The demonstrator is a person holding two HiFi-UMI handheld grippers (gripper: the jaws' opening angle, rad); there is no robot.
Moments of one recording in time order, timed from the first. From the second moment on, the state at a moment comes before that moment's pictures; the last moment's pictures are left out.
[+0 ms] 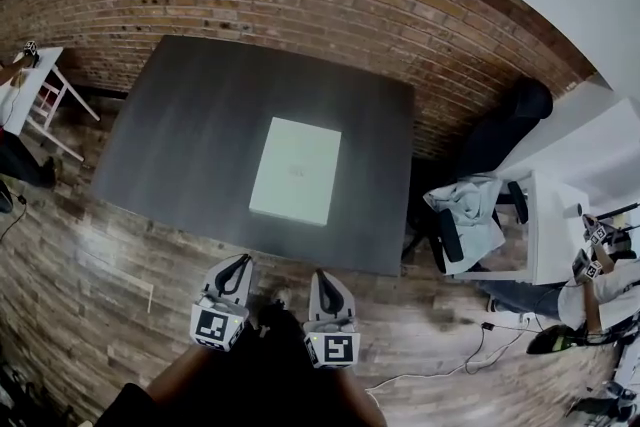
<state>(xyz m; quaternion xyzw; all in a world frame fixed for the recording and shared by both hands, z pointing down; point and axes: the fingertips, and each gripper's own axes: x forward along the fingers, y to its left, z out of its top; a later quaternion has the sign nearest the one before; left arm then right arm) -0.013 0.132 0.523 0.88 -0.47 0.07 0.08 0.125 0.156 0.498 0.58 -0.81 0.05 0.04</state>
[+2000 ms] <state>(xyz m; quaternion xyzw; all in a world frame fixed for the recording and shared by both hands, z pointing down) -0.017 0.011 0.714 0.87 -0.45 0.18 0.13 0.160 0.038 0.665 0.59 -0.79 0.12 0.11</state>
